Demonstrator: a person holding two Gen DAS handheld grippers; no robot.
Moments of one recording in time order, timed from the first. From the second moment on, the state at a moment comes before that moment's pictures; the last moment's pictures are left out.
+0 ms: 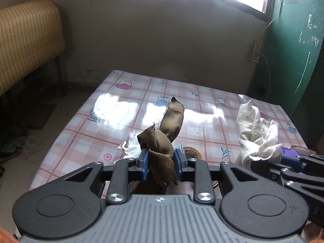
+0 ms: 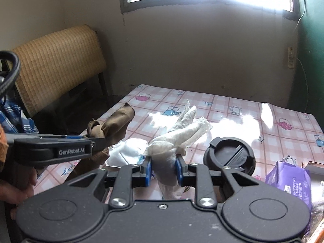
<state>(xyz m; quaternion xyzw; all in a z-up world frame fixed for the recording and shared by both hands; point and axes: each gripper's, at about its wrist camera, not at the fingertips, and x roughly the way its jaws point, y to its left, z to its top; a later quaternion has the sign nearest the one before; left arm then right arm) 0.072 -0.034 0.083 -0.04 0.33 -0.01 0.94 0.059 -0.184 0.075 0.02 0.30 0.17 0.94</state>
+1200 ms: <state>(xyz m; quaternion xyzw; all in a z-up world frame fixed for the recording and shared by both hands) 0.096 -0.065 0.088 -0.02 0.33 -0.06 0.94 0.055 -0.210 0.101 0.03 0.28 0.12 0.95</state>
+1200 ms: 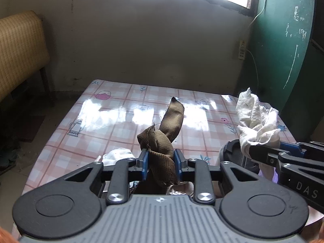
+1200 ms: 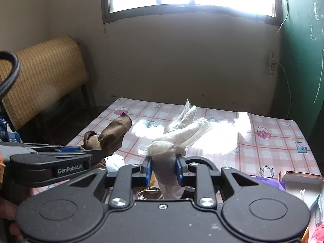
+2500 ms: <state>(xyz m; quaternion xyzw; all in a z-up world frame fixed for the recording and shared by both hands) 0.108 -0.155 0.089 0.02 0.33 -0.15 0.93 0.046 -0.304 0.104 0.06 0.27 0.03 0.96</state>
